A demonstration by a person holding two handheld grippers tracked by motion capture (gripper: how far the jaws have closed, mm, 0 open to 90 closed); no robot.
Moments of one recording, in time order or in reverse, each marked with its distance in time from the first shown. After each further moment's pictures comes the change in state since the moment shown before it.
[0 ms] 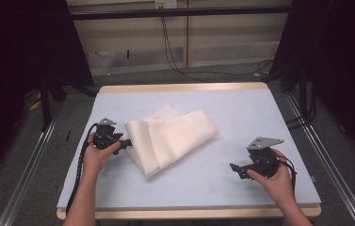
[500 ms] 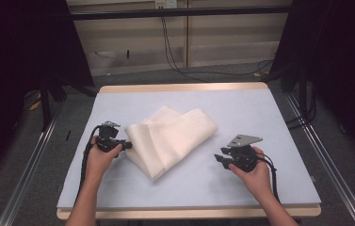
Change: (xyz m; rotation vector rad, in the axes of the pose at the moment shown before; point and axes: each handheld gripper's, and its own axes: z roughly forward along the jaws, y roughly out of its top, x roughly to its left) left arm -0.026 0.000 -0.012 0.067 -0.006 -0.053; right arm 0.032 0.026 0.033 -0.062 0.034 -0.016
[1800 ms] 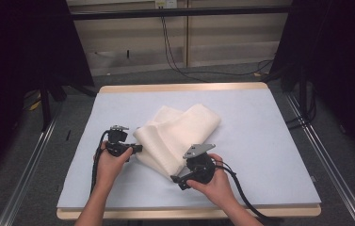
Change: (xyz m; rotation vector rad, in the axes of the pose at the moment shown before) left arm -0.033 -0.001 0.008 -0.019 -0.020 -0.068; right arm 0.097 0.039 0.047 0.023 0.217 -0.067
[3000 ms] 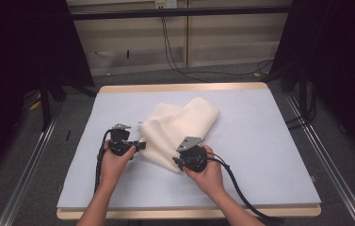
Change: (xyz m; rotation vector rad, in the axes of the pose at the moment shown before) left arm -0.005 0.003 0.005 -0.085 -0.025 -0.010; right arm -0.018 0.016 0.025 0.036 -0.148 -0.109
